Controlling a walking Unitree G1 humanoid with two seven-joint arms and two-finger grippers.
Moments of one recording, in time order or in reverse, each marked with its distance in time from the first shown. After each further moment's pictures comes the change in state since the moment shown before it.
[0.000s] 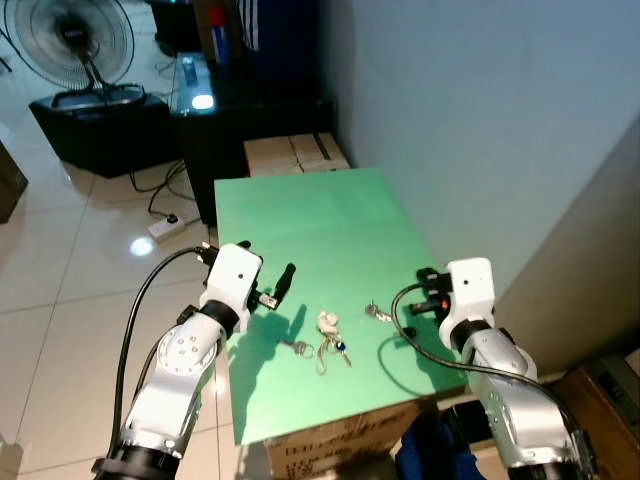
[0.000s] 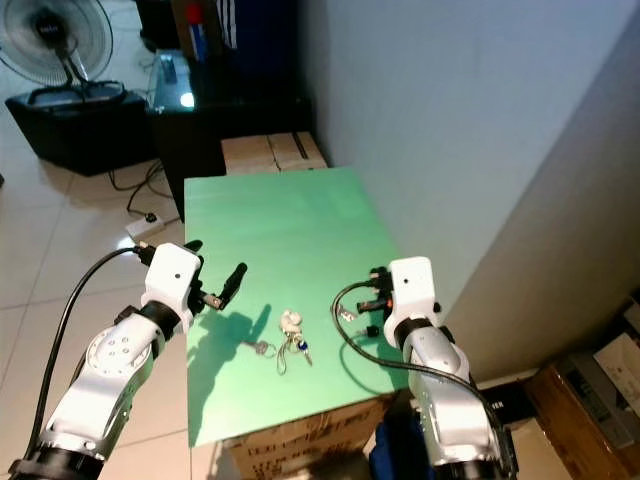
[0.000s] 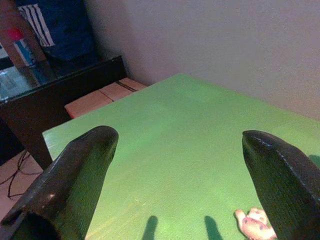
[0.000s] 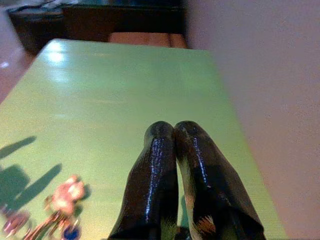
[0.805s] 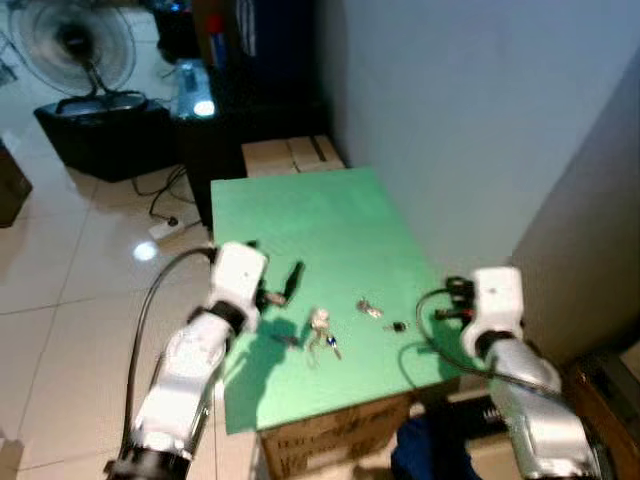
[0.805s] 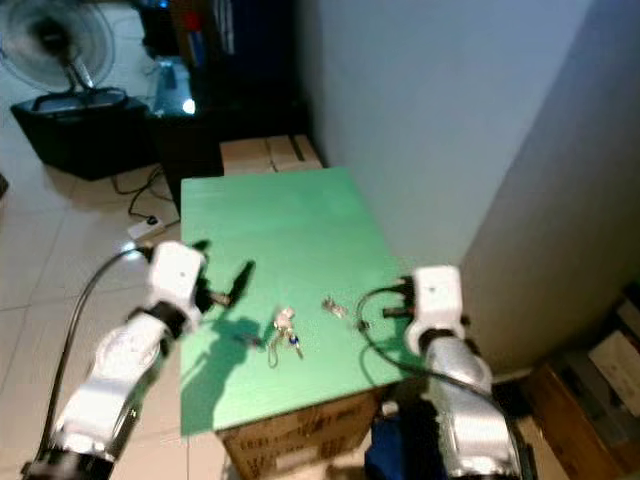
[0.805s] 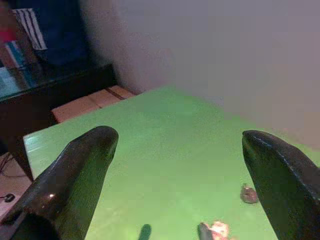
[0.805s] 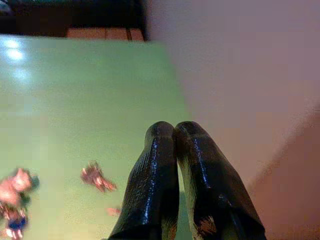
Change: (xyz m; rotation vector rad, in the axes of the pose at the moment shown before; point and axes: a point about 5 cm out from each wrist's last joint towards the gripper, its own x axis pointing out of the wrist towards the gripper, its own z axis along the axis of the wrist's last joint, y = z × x) left arm 0.003 -0.009 0.005 -0.069 -0.028 -0.008; right arm -0.013 -0.018 -0.006 0.032 0.006 -0.161
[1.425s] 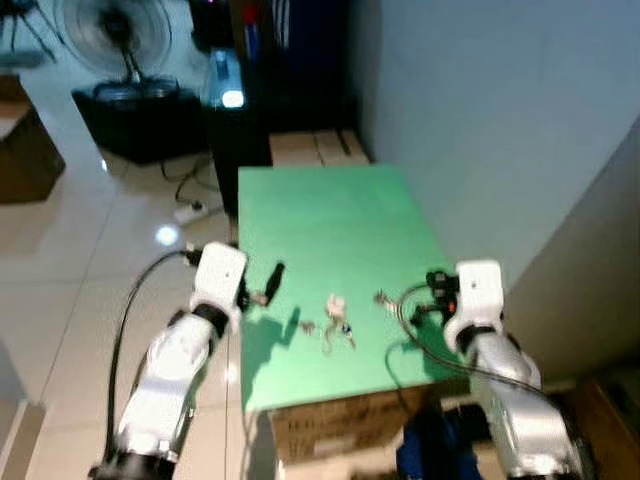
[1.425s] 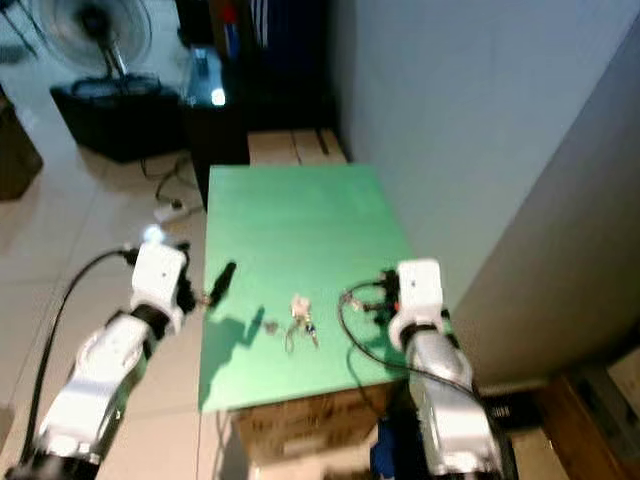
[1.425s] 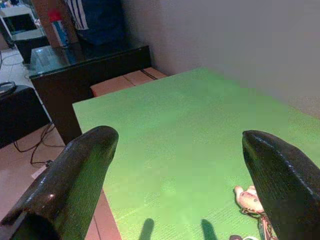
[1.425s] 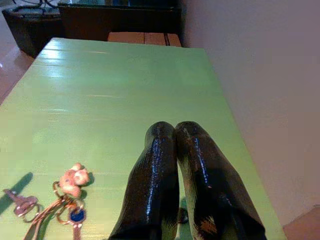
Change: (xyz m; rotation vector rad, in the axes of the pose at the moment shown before) left arm -0.007 0.015 -0.006 0.002 0.032 0.054; right arm 0.002 0.015 0.005 0.008 -0.020 0.028
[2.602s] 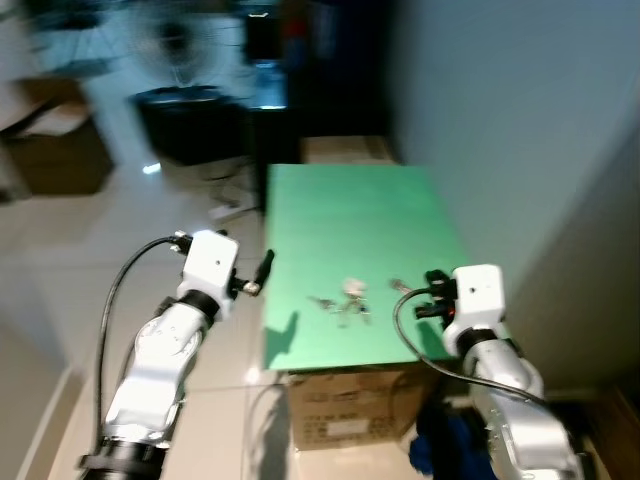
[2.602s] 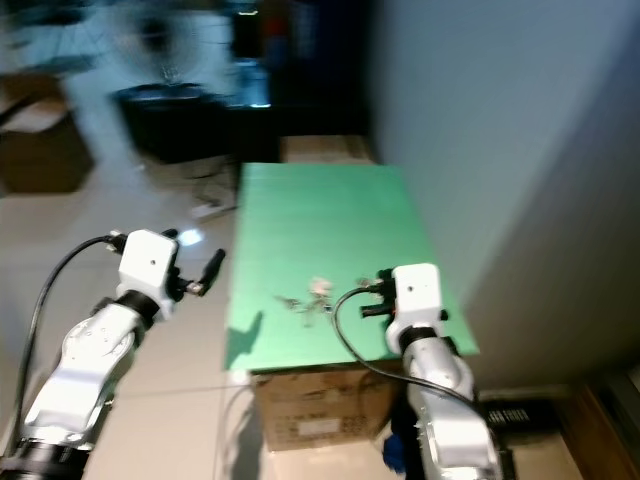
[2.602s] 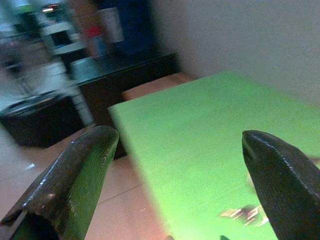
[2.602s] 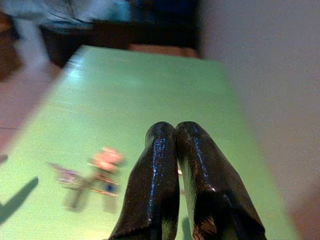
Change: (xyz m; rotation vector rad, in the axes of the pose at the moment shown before) left arm 0.008 0.005 0.019 0.036 -0.038 0.006; right arm -0.010 -0.001 0.004 -0.041 -0.027 -0.018
